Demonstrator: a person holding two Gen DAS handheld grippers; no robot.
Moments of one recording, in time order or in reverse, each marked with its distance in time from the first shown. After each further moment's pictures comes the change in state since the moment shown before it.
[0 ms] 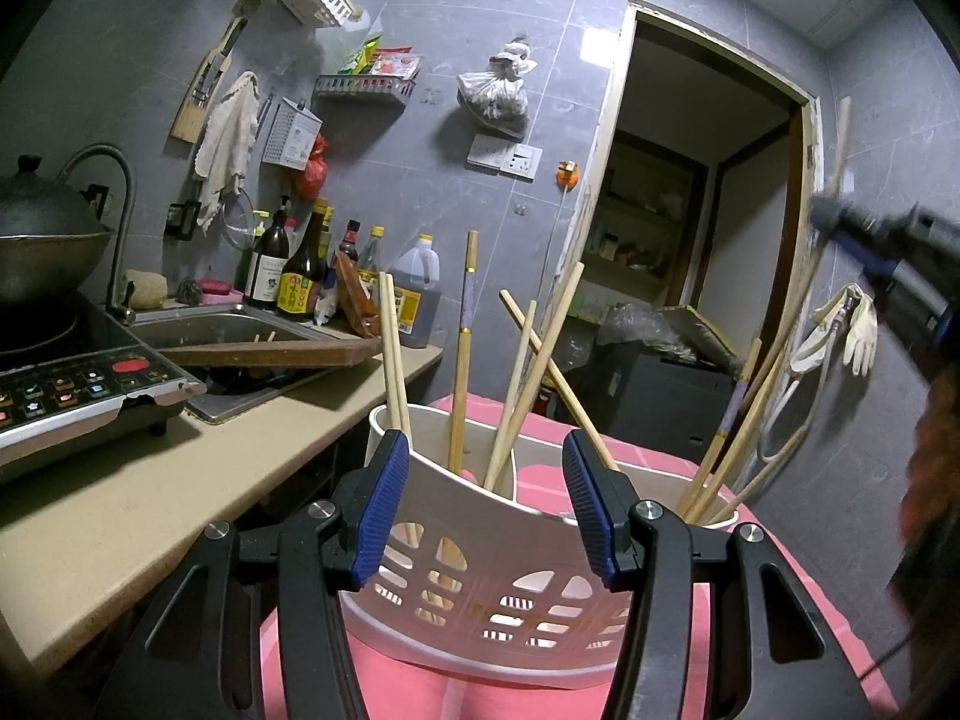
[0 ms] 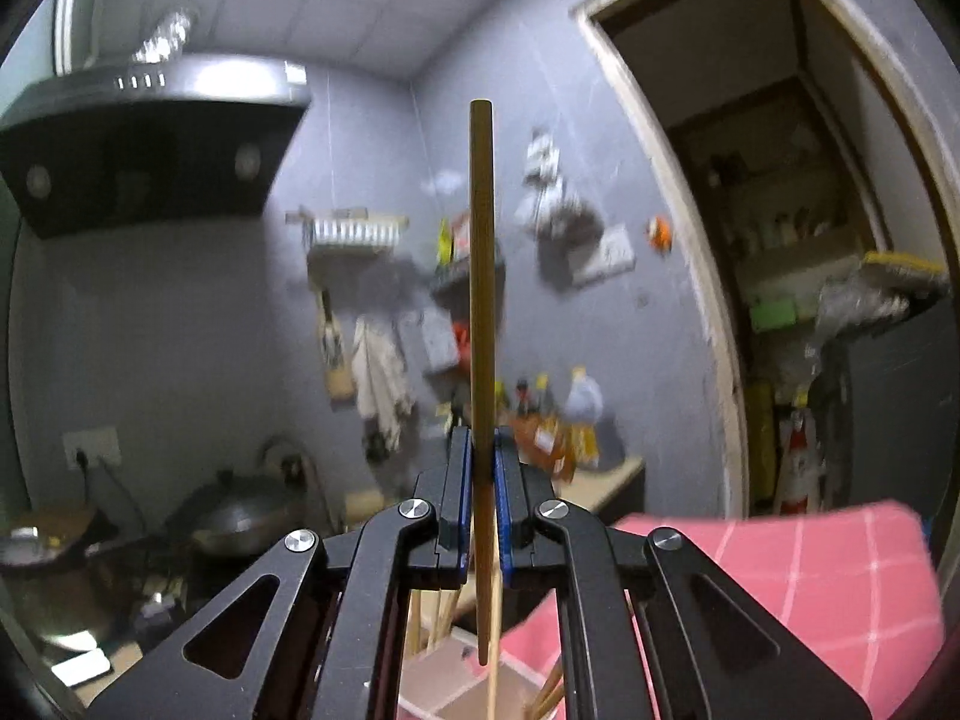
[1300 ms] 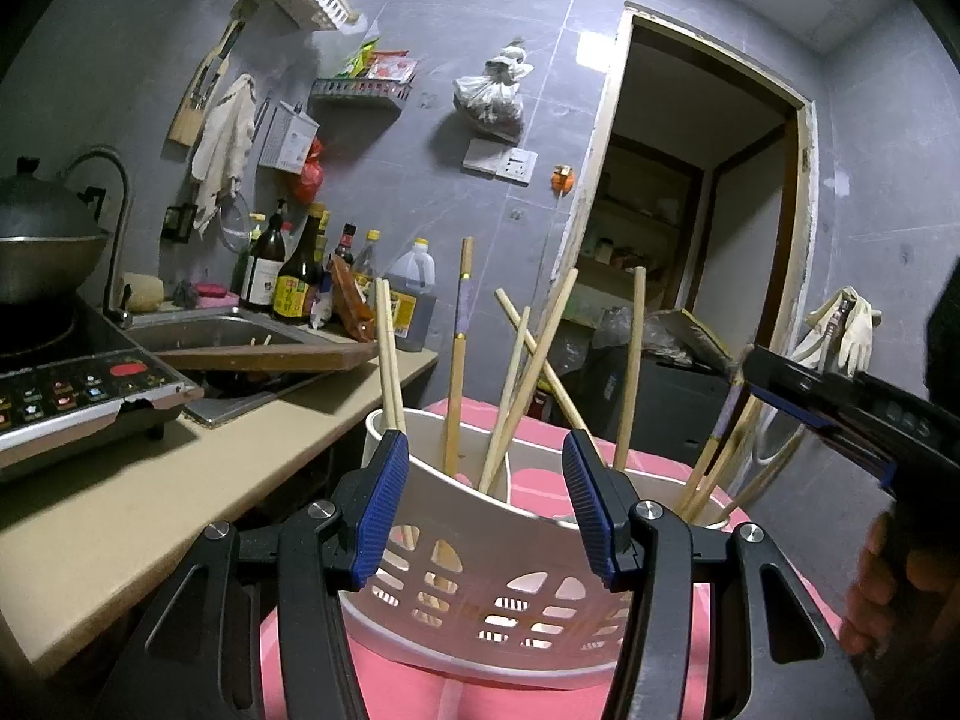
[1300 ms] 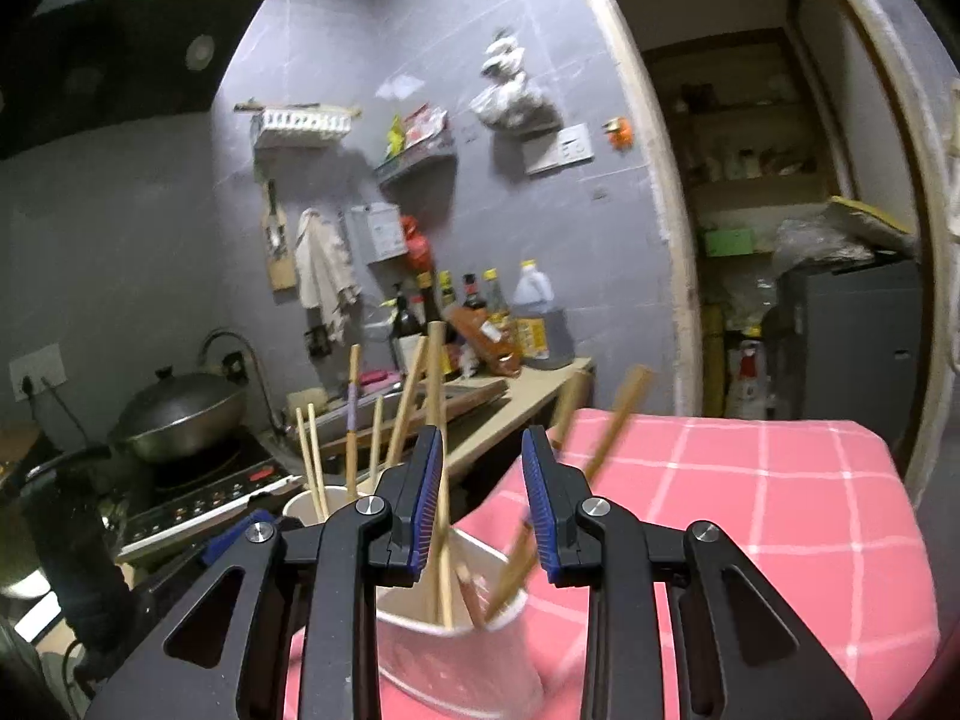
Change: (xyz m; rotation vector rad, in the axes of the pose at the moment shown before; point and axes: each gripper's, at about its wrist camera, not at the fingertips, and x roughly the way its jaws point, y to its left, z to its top) left arm -0.001 -0.010 -0.004 0.018 -0.019 -0.003; right arm -0.001 0.002 -0.054 -0.020 0.183 -0.156
